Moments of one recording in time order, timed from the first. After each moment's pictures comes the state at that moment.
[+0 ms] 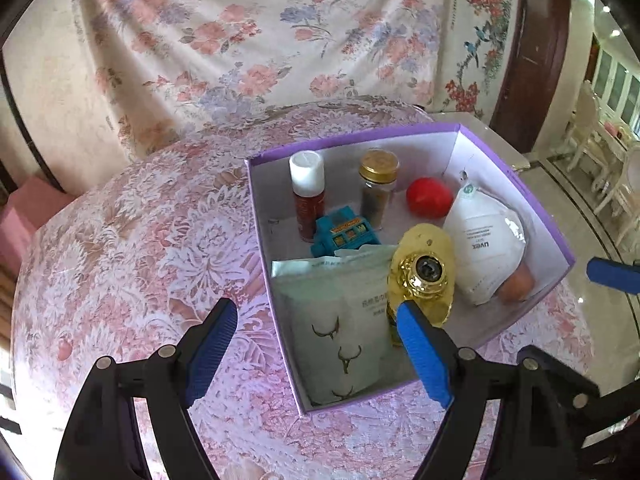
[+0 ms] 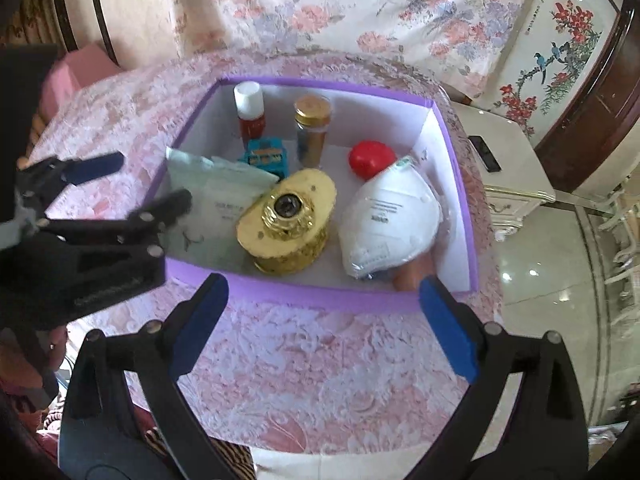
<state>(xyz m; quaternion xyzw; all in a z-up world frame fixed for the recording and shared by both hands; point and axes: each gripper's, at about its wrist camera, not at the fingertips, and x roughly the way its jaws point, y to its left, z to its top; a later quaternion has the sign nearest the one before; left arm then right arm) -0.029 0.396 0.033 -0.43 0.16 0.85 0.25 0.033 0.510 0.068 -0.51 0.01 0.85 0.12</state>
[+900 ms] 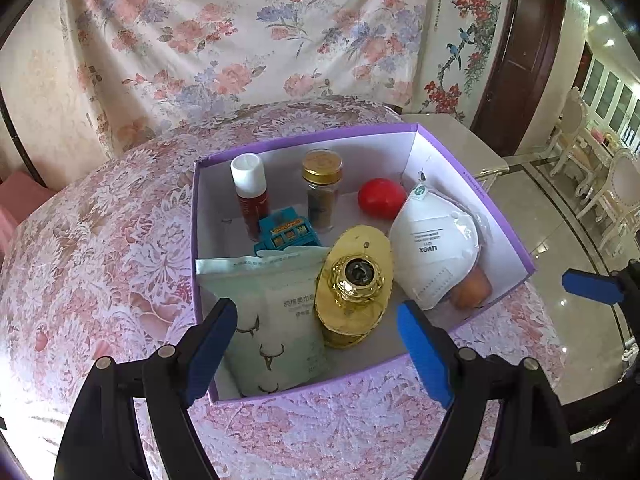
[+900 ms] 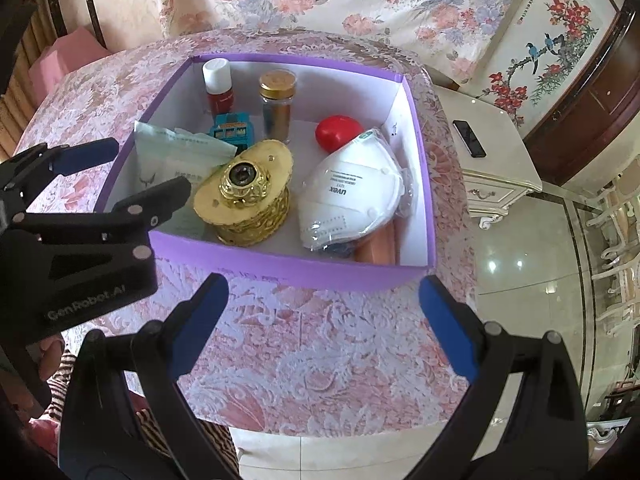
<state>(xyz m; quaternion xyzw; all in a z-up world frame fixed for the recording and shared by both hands) -0.002 0.434 0.036 -0.45 0.13 0.84 0.28 0.053 0.541 0.065 -0.53 0.00 0.84 0.13</state>
